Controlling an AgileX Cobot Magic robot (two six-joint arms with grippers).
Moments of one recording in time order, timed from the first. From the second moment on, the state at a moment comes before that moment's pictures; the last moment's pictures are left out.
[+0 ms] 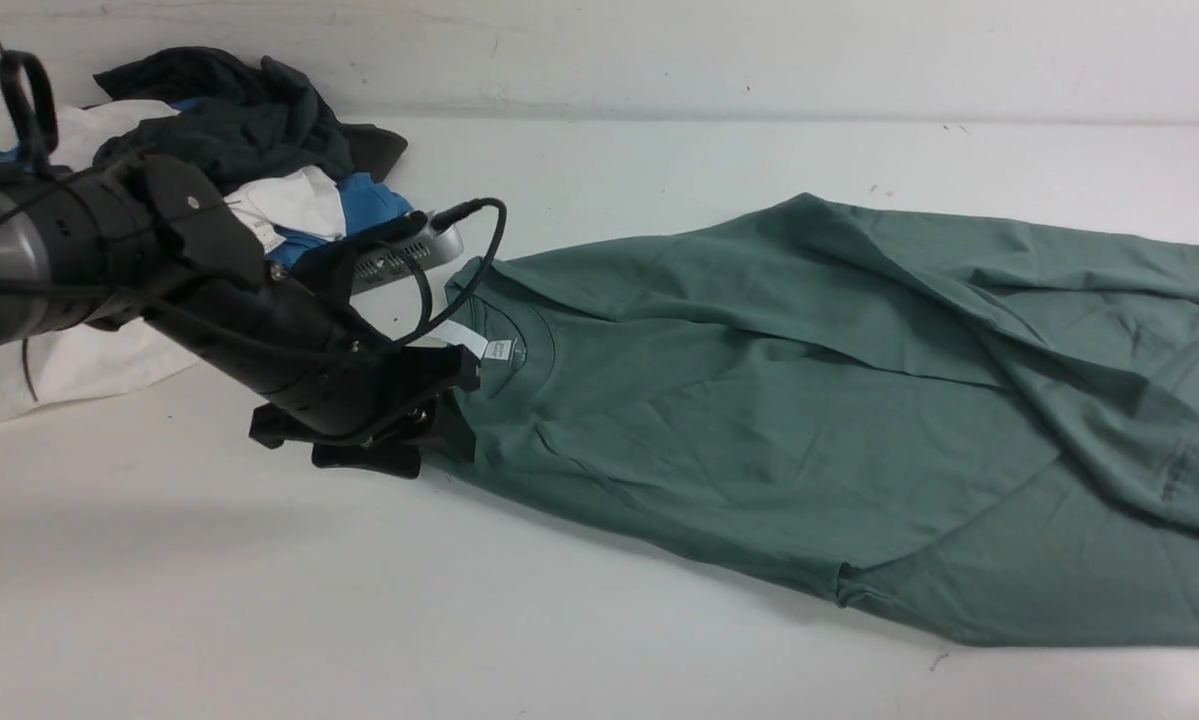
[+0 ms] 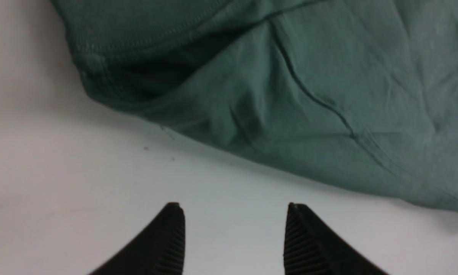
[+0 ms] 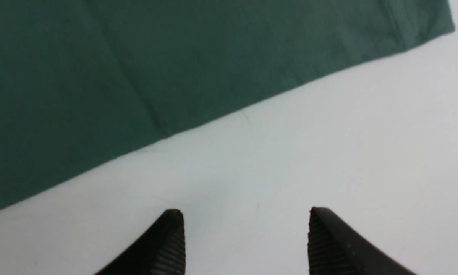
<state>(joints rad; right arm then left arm) -0.31 1.62 -1.04 0.03 1.22 0.10 -0.18 1.85 -1.23 -0.63 0.80 0.18</state>
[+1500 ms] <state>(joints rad) -0.31 1.53 -0.79 0.14 1.12 0.05 0.08 1.75 -1.15 -0.47 1.01 0.34</state>
